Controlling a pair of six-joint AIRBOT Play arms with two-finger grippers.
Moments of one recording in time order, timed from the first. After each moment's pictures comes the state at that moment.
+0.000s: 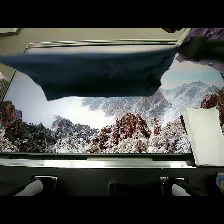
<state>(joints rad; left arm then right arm) 0.46 -1.18 1.84 0.96 -1.26 -1.51 -0.20 -1.24 1.85 2.35 -1.26 -1.80</state>
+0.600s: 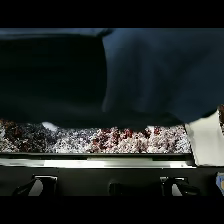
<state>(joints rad) 0.45 -0.76 1.95 1.34 -1.31 -1.71 -0.20 -0.80 2.08 2.06 -1.30 -1.54</state>
